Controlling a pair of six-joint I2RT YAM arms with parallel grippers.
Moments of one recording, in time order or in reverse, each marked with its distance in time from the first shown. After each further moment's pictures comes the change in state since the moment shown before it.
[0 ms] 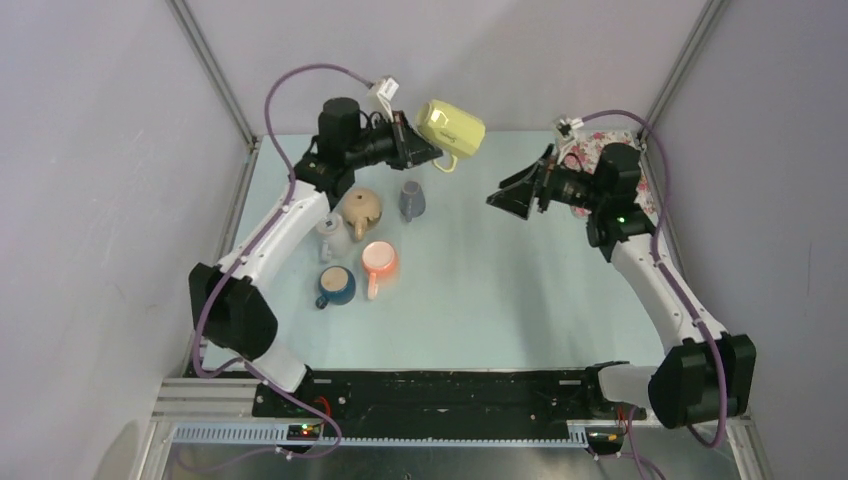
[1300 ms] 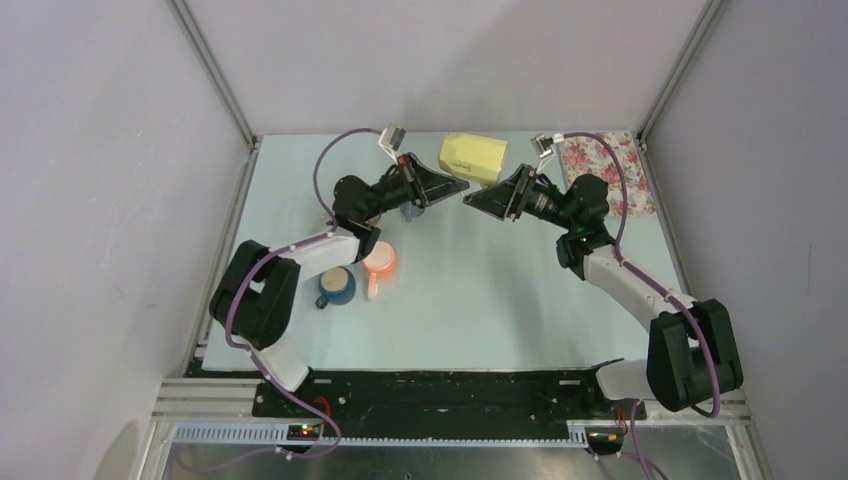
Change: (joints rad) left arm -0.077 0.085 -0.614 1.431 0.202 -0.929; right arm 0.185 0.118 -0.223 0.650 0.159 0.570
